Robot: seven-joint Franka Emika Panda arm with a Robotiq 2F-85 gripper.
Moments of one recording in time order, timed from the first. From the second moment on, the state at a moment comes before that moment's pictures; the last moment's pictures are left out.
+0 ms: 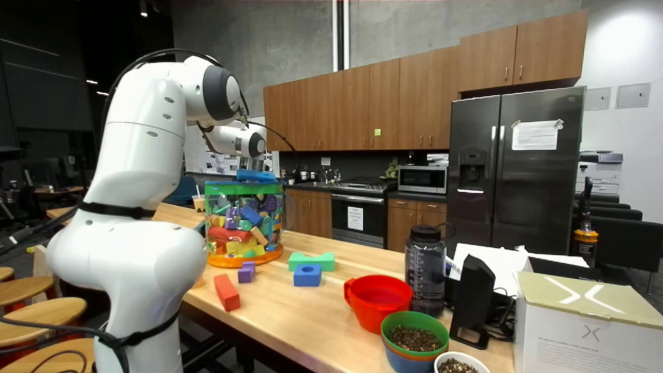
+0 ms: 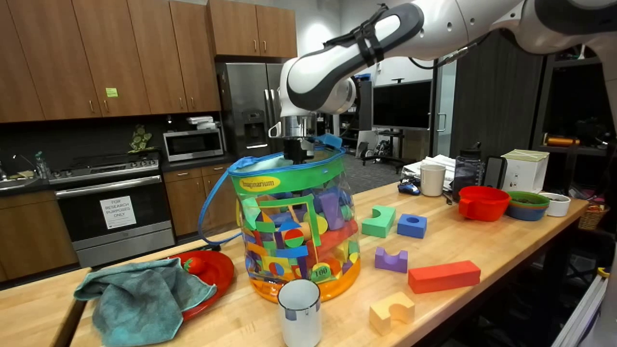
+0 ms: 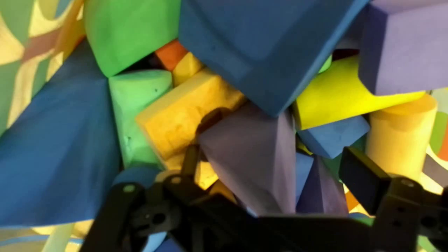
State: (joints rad) arm 0.23 0.29 0.29 -1.72 0.11 2.00 -0.48
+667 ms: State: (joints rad) arm 0.23 0.25 0.28 -1.75 0.04 2.11 -0.48
